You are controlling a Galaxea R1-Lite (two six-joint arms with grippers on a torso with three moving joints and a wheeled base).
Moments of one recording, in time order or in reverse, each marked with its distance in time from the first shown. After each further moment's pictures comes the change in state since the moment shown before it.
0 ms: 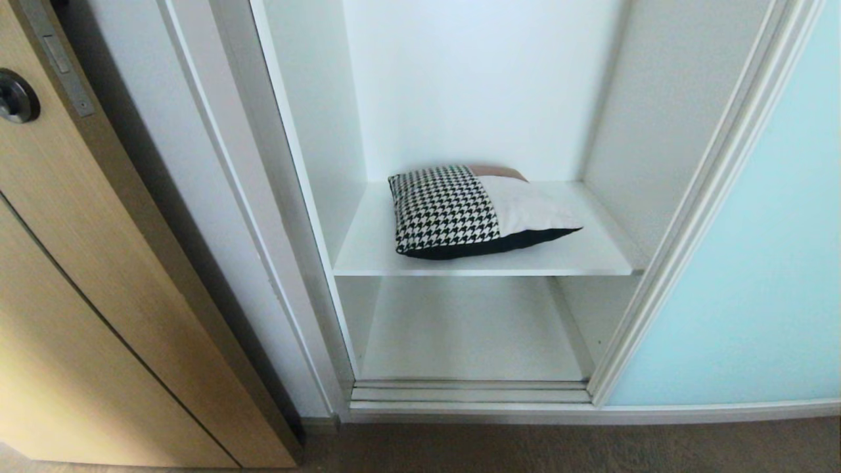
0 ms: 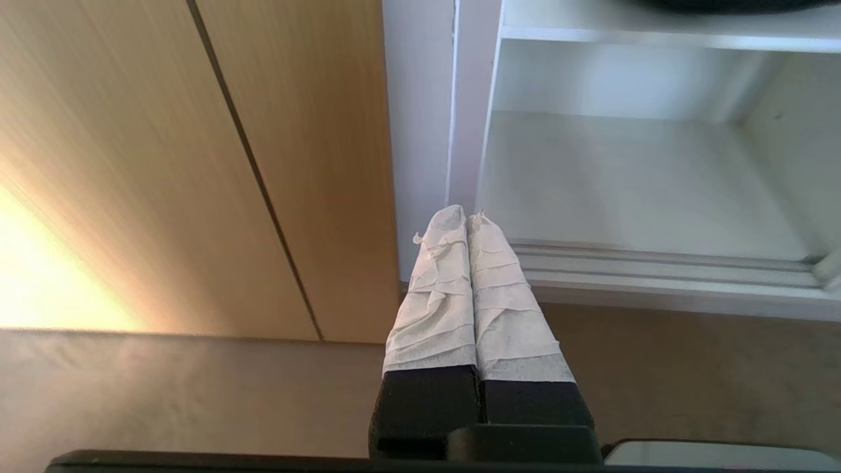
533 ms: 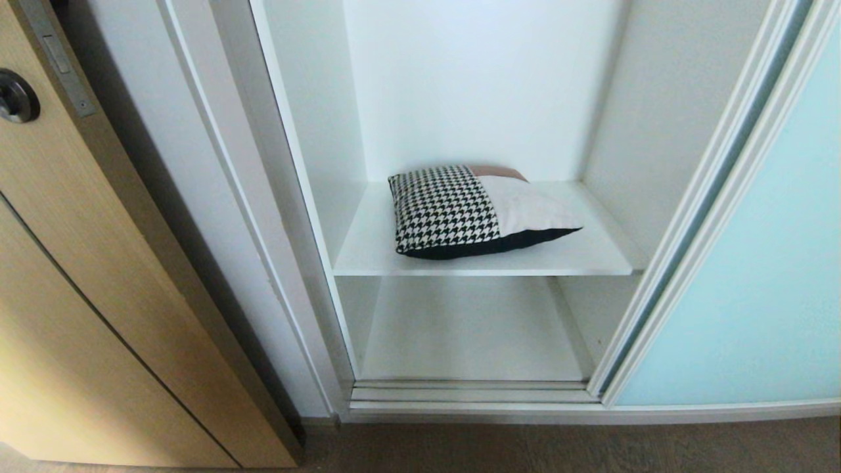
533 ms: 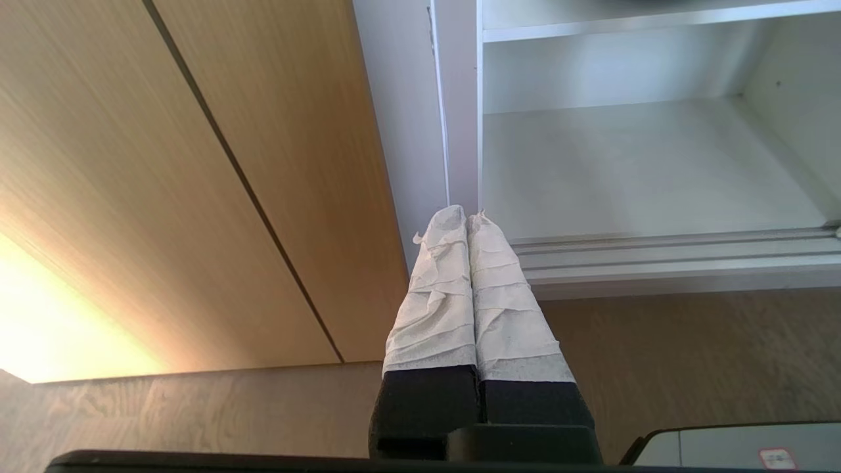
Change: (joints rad) left arm 0.000 -0.002 0.028 -0.038 -0.054 0.098; right arm 0.000 0.000 0.000 0.000 0.000 0.000
